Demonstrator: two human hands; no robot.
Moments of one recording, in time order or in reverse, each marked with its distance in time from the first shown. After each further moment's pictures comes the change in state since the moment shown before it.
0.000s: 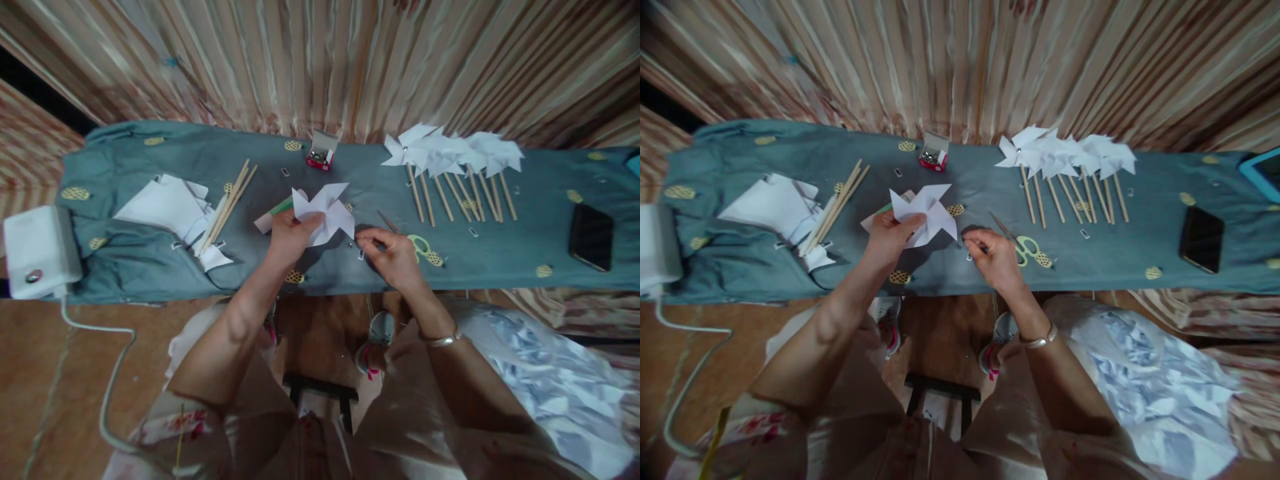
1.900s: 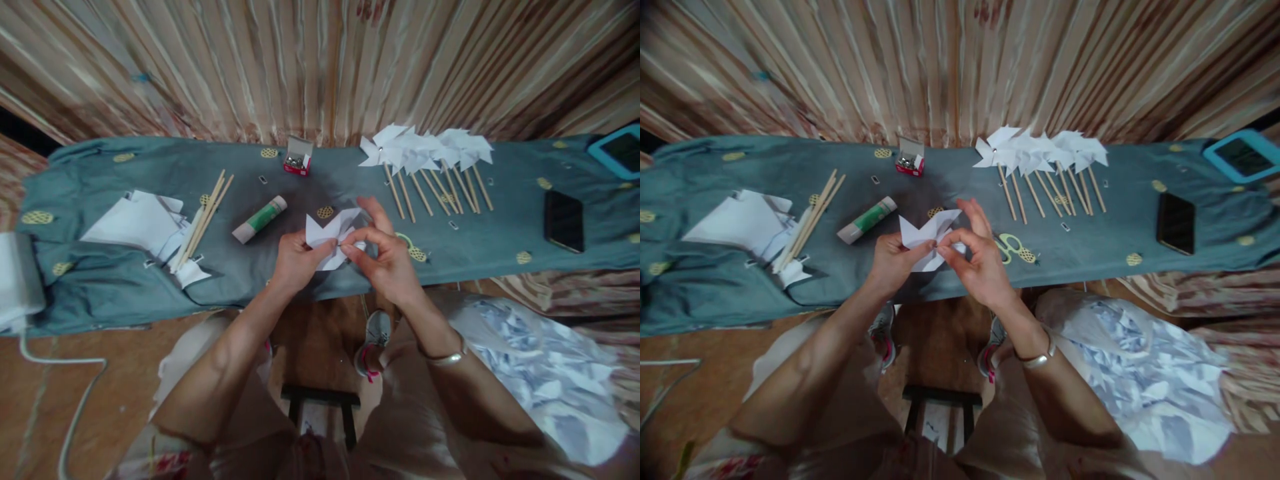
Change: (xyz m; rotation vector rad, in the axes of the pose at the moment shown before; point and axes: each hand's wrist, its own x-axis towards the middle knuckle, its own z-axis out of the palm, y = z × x) left_hand -0.032 -0.001 0.029 0.204 -0.155 -0.013; right_hand -0.010 -0.042 -0.019 0.135 0.030 -0.086
